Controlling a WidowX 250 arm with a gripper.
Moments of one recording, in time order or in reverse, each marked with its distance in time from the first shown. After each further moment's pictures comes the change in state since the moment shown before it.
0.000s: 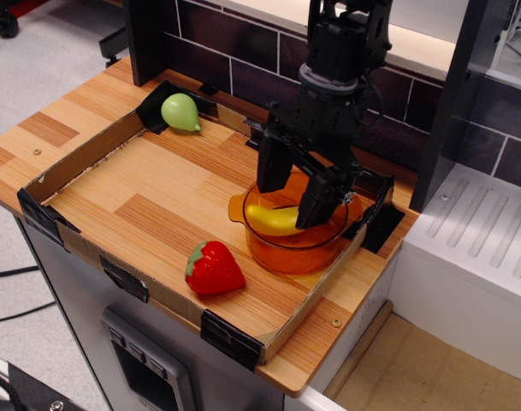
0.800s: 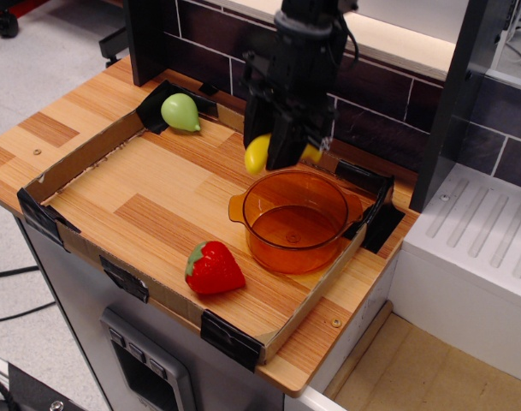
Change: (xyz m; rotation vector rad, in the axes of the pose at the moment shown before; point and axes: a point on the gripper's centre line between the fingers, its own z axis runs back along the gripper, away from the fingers) arm 0.003 0.026 0.016 0.029 0.011 0.018
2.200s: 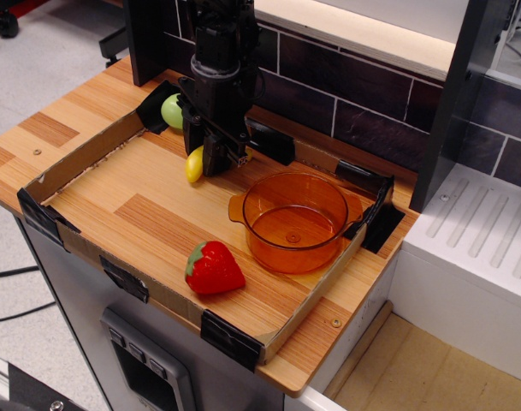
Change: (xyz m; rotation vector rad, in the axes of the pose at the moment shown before) arm 0.000 0.092 -0.060 0.092 -0.167 0.037
